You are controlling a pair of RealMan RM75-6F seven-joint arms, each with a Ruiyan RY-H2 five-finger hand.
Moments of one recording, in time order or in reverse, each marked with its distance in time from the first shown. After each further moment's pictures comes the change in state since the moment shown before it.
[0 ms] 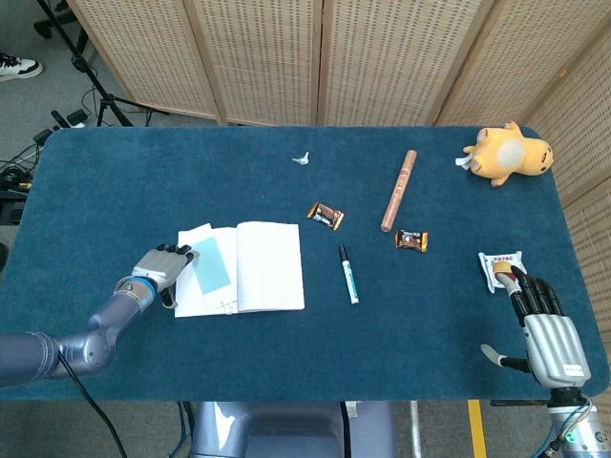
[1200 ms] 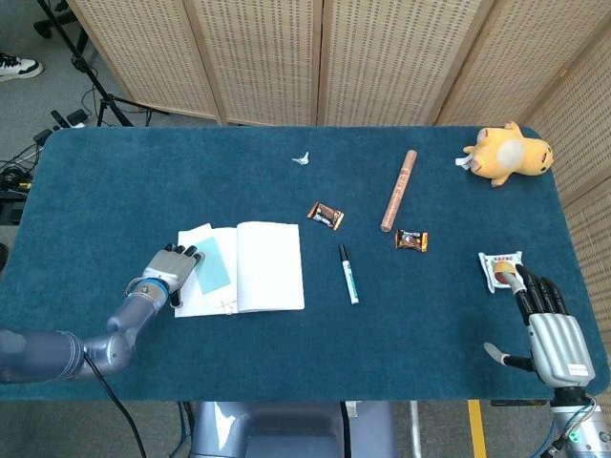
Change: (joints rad) left arm -0.059 -0.088 0.019 0.019 -0.115 0.080 0.106; right arm -0.003 0.004 0.005 0.005 0.001 0.006 0.019
